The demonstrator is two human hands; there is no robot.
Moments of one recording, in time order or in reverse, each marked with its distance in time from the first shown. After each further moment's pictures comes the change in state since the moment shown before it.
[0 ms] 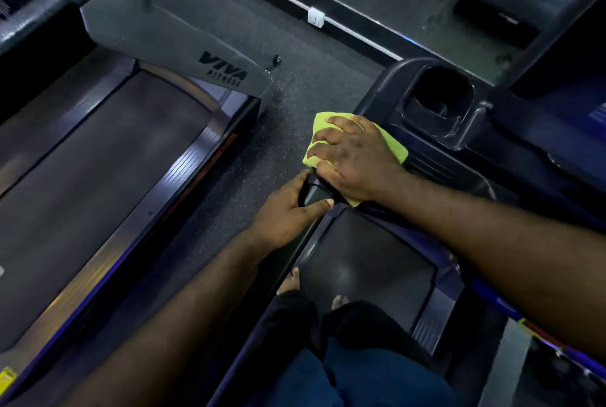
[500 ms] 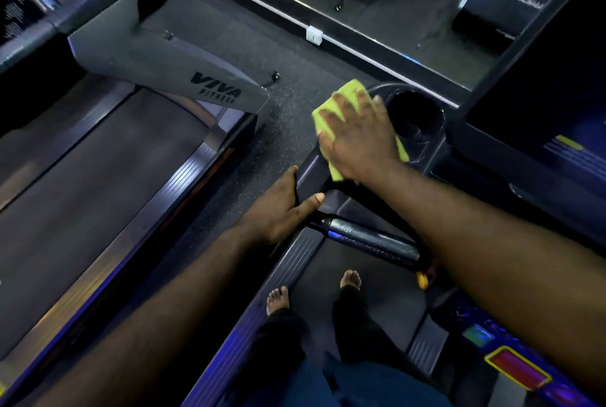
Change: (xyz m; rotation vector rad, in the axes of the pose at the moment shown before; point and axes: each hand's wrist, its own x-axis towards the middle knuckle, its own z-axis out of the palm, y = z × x) left_hand 0.055 0.048 0.017 0.322 -0.020 0.093; right_hand 0.024 0.080 -0.019 -0.145 -0.073 0.360
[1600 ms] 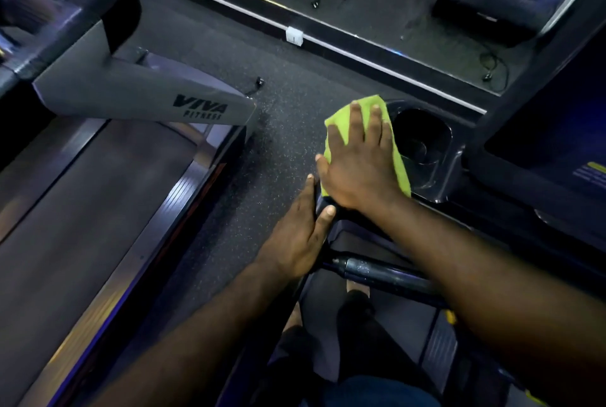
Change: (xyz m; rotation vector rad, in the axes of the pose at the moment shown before) left_hand 0.032 0.007 -0.003 -0.123 0.011 0.150; right_hand 0.028 -0.014 0.009 0.078 -0.131 0.260
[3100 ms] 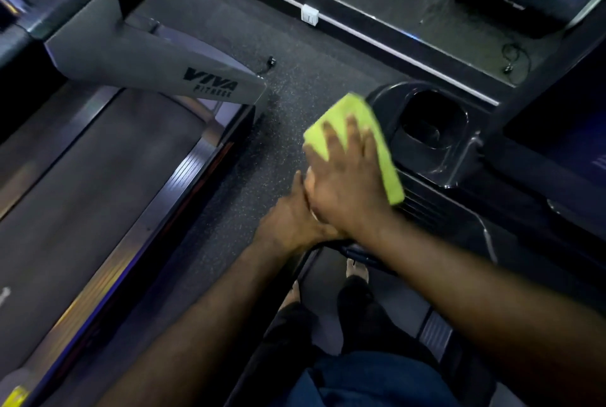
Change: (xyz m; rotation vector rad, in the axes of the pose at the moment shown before) left_hand -0.012 -0.003 -0.004 0.069 -0.074 -0.368; right_hand -0.059 -0.034 0.016 -0.066 0.144 -0.233
